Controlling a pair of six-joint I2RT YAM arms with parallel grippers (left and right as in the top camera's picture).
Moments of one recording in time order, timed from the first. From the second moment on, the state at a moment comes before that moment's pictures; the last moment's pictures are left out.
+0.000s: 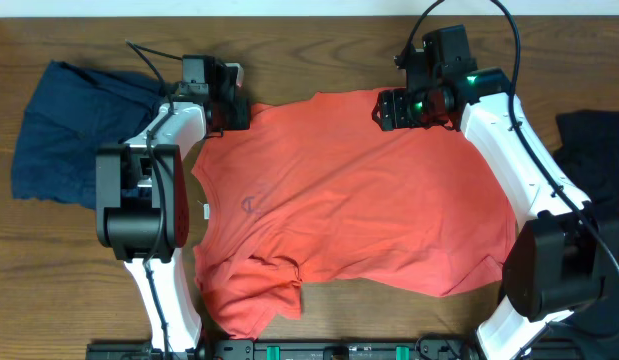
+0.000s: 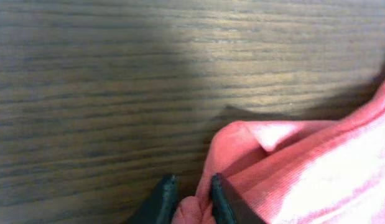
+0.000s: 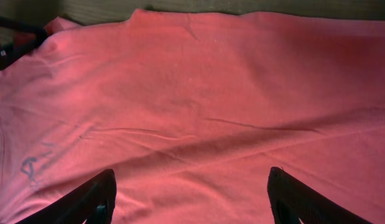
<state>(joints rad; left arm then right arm) -0.04 2.16 1.42 -0.32 0.31 -0.04 0.23 1.85 1.55 -0.80 -0.27 0.13</state>
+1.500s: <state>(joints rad) -0.12 1.88 1.32 -0.80 0.31 -0.02 0.23 1.85 1.55 -0.83 -0.26 0.13</state>
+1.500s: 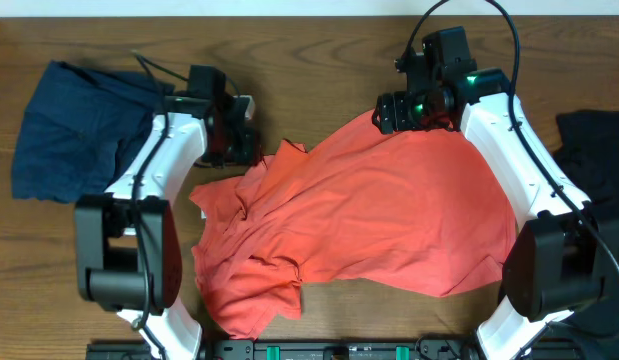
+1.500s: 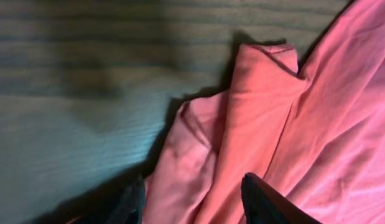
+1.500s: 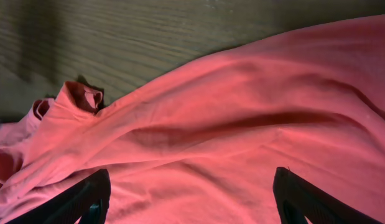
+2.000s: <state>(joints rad) -0.15 1.98 1.32 -0.75 0.20 -0.02 0.23 1.85 1.55 -0.84 -0.26 0.13</state>
